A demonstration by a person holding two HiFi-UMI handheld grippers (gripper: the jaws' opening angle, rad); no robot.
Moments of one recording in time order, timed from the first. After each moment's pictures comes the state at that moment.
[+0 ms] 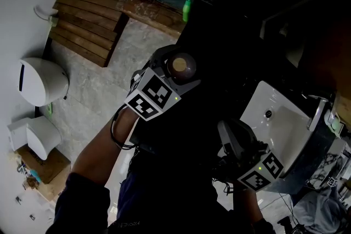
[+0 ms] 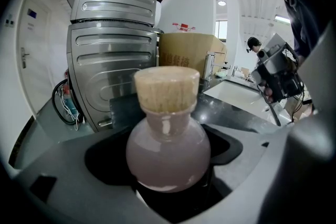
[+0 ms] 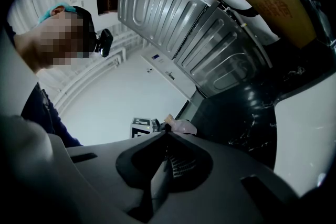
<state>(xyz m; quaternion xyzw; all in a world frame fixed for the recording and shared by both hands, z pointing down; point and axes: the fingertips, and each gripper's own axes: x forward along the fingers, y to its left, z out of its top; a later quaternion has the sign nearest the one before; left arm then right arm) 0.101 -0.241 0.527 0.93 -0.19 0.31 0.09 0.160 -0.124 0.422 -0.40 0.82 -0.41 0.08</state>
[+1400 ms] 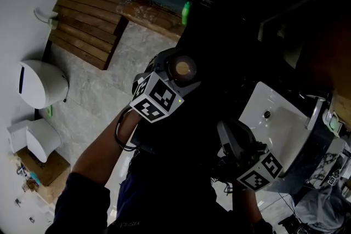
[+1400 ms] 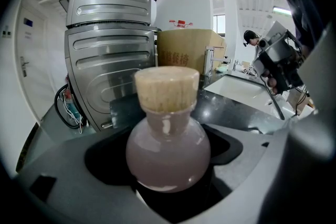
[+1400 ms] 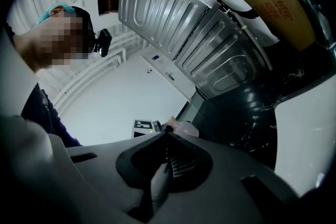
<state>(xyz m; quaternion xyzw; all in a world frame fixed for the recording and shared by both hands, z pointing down) 0.103 -0.239 0.530 0.92 -0.20 0.33 0.06 0.159 -0.123 0.417 -0.41 0.81 -0.40 0.08</state>
